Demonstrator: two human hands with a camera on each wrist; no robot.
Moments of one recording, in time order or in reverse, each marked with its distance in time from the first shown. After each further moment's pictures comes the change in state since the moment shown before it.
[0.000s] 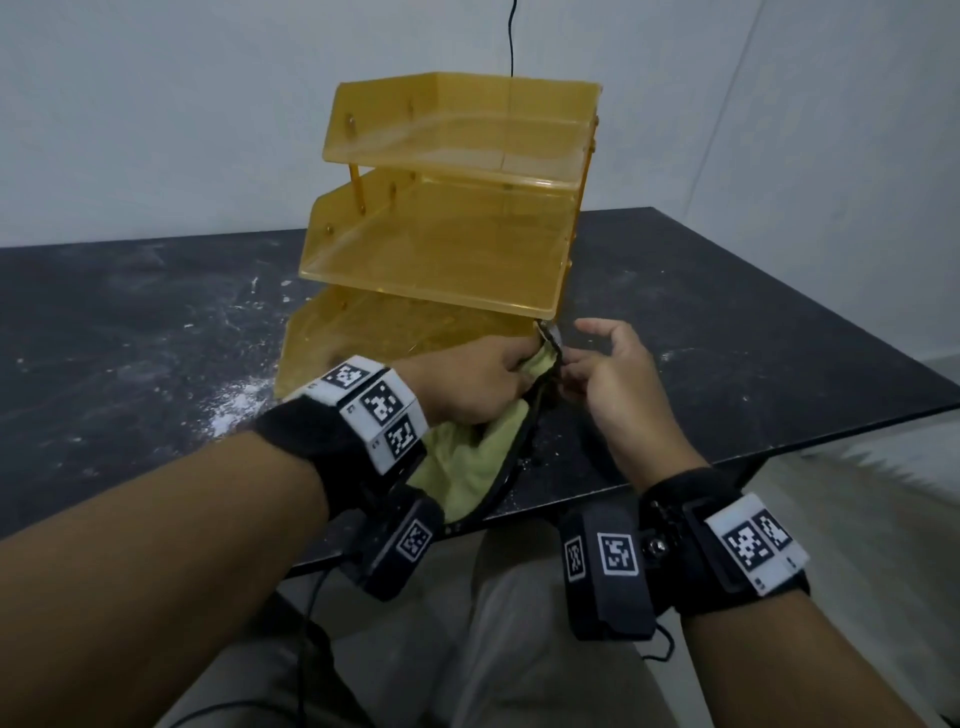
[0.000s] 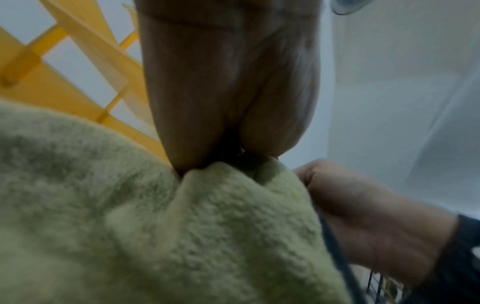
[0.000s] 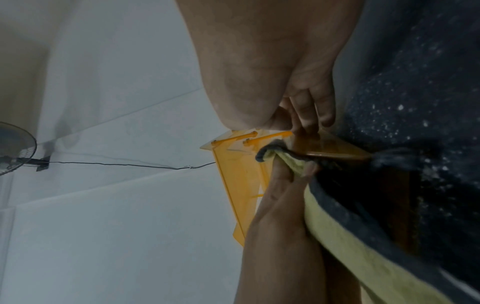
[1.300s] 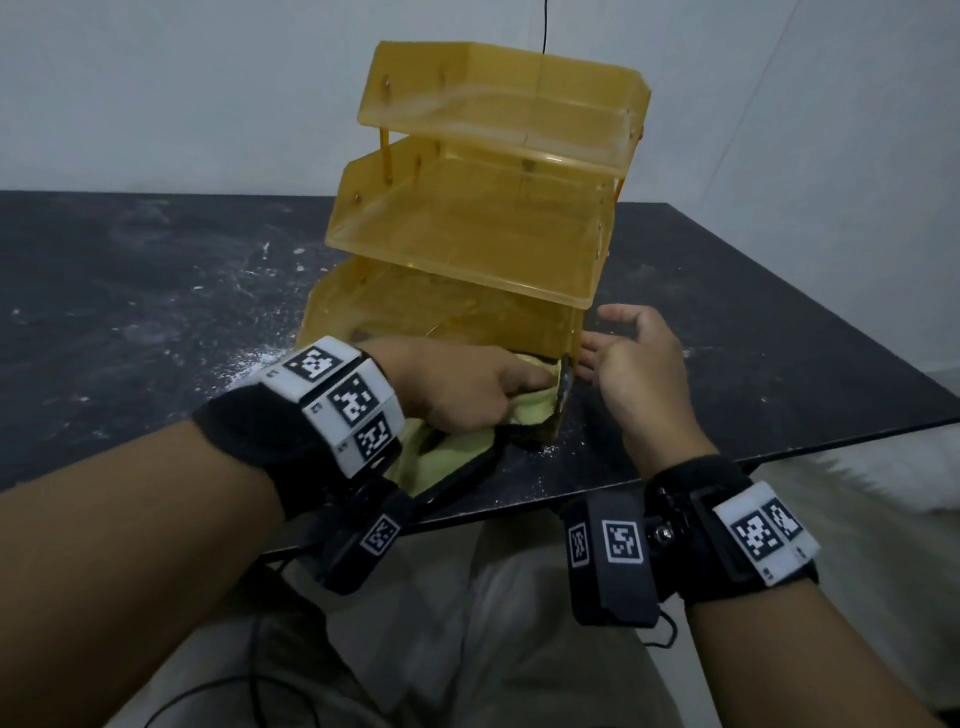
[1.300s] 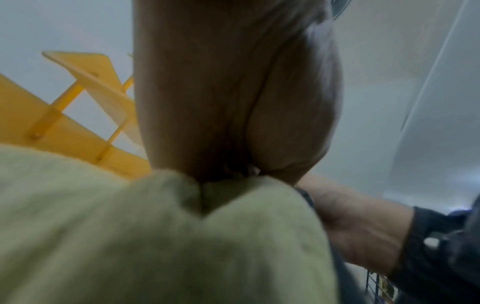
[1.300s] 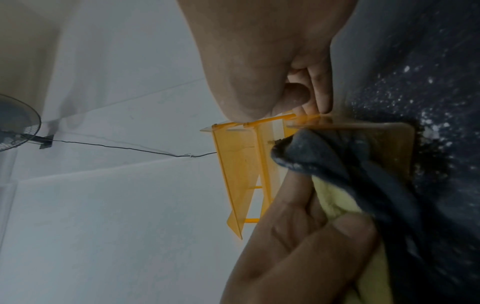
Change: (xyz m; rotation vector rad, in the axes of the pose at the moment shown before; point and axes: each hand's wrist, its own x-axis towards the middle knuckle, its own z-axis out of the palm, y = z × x) left_hand -0.035 -0.013 -0.024 0.262 -0.314 0.047; right_hand -0.008 -0.010 0.024 -0.063 0.135 -0.005
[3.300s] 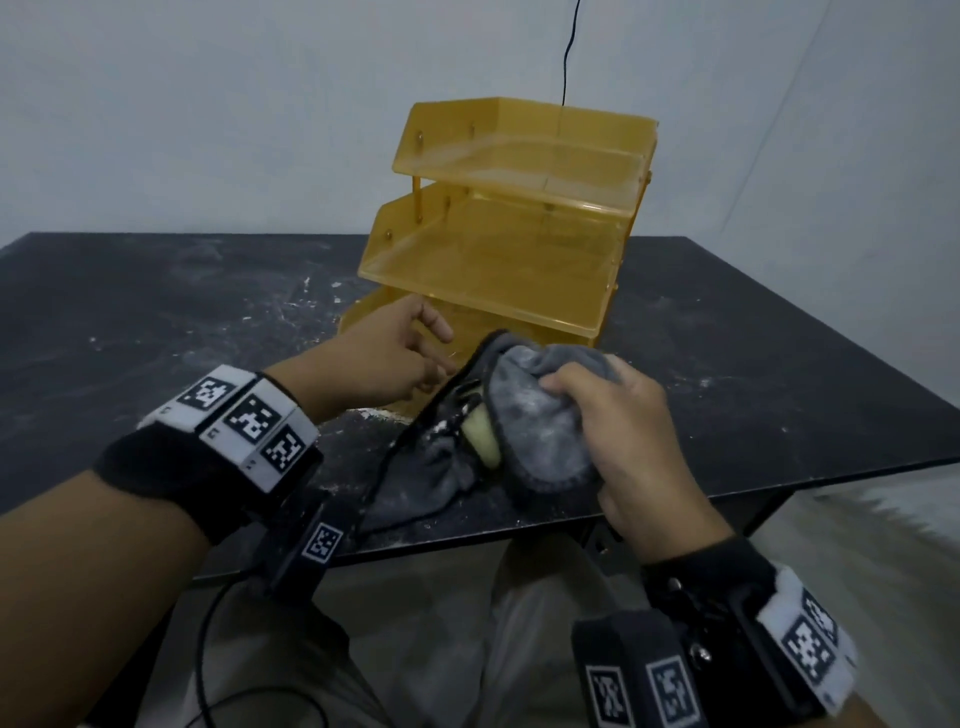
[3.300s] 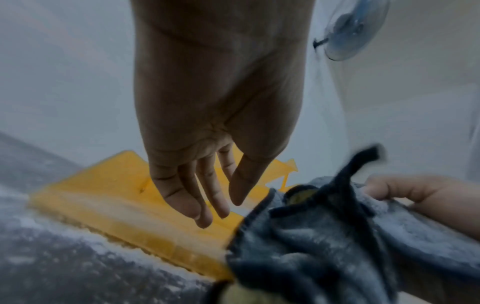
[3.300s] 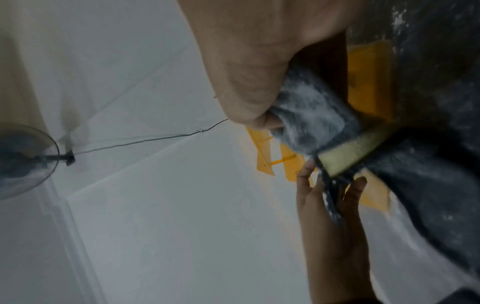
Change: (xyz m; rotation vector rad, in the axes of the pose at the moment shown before) left_hand -0.057 -0.035 -0.017 -0.546 0.669 -0.255; right_hand -0.065 -0.027 0.010 0.163 -0.132 -0.021
